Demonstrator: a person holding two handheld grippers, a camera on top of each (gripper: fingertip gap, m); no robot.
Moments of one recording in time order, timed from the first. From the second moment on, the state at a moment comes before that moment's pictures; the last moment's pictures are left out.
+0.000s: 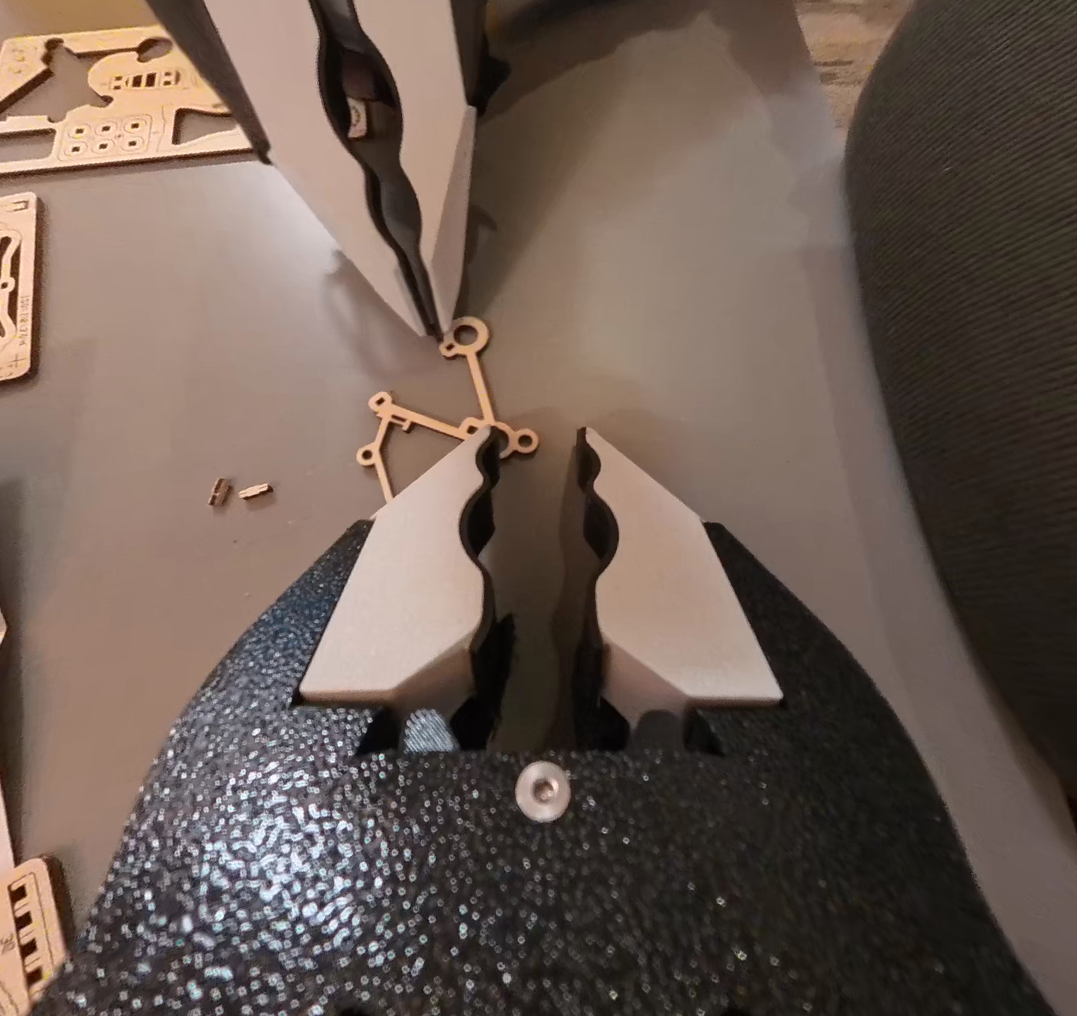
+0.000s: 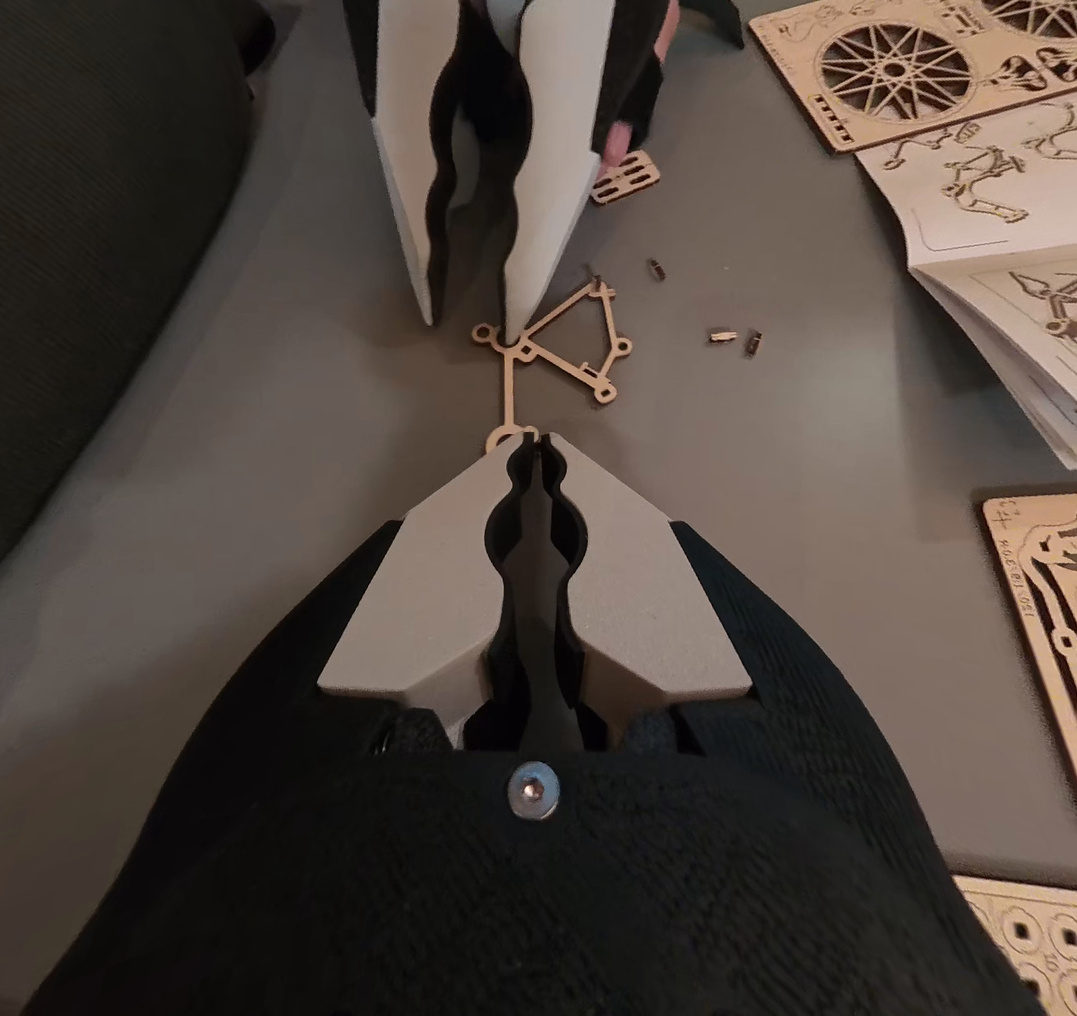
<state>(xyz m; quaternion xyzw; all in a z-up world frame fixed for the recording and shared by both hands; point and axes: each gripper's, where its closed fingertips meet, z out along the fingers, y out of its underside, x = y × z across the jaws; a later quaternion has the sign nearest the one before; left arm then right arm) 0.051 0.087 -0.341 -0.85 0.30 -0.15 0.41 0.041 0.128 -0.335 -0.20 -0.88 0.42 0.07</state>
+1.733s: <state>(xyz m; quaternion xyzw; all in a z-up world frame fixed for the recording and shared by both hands) 0.041 0.101 -0.341 -0.85 0.29 -0.18 0.40 0.051 0.117 -0.333 -0.14 -0.88 0.45 0.03</state>
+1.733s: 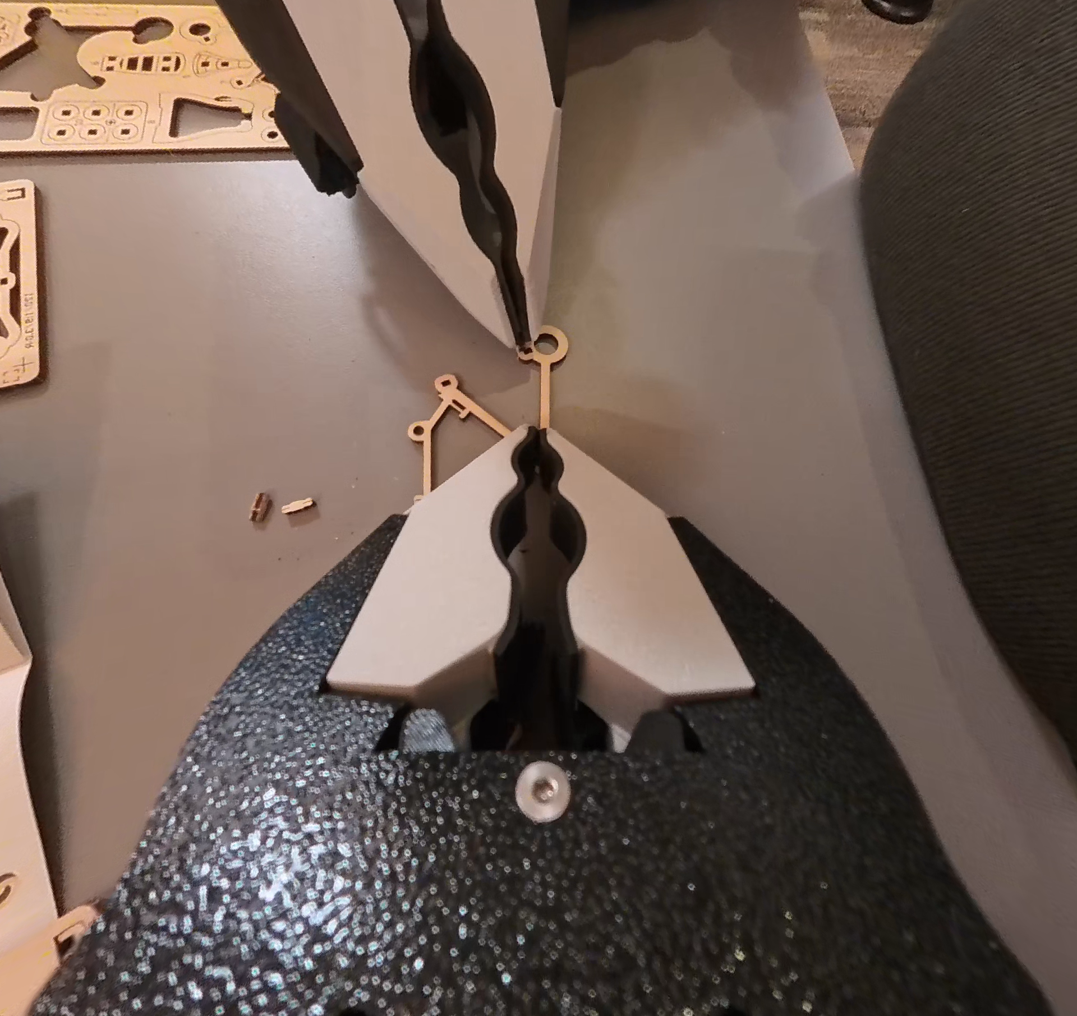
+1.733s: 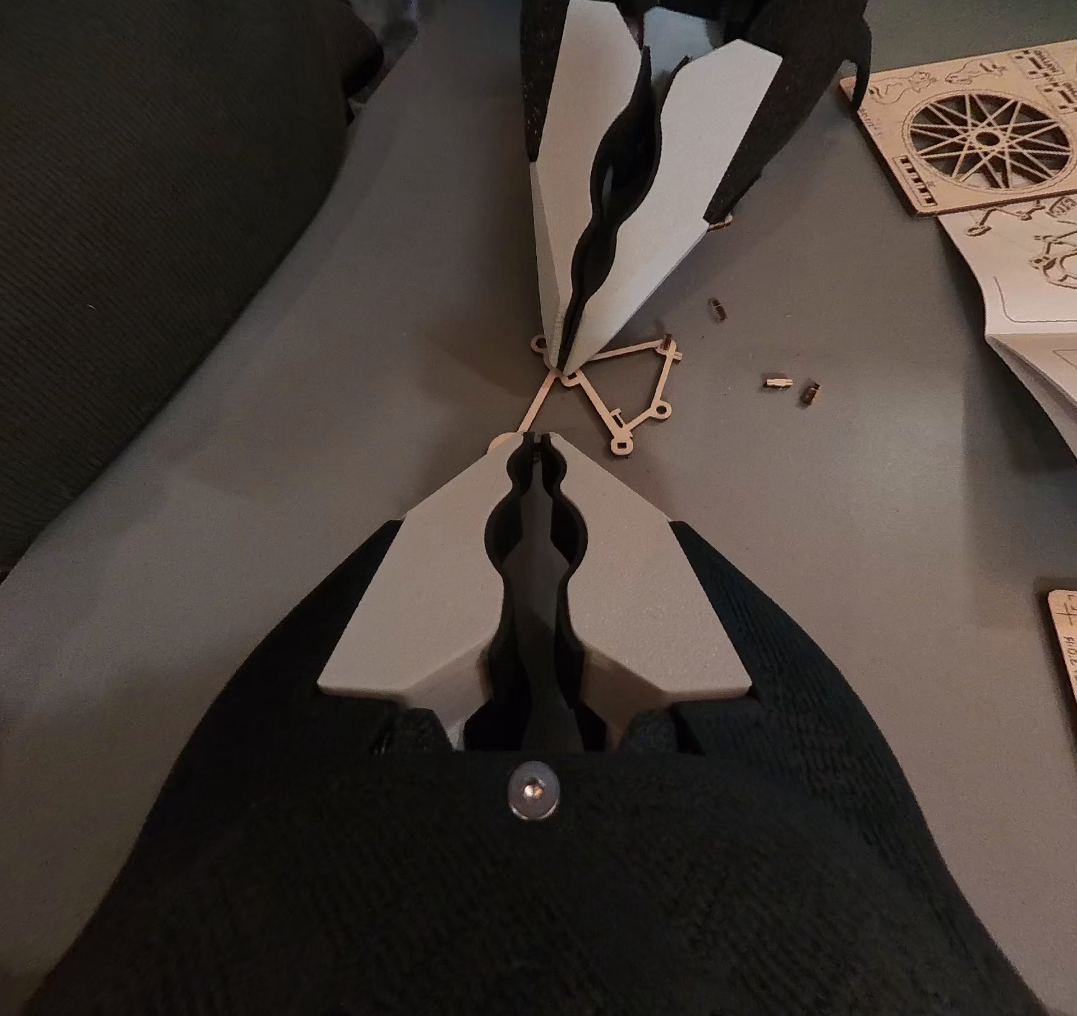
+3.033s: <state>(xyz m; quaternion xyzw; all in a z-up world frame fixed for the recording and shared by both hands) 0.041 0.102 -0.341 -0.85 0.29 -0.18 0.40 0.054 0.114 -0.336 -0.12 -0.89 0.44 0.06</state>
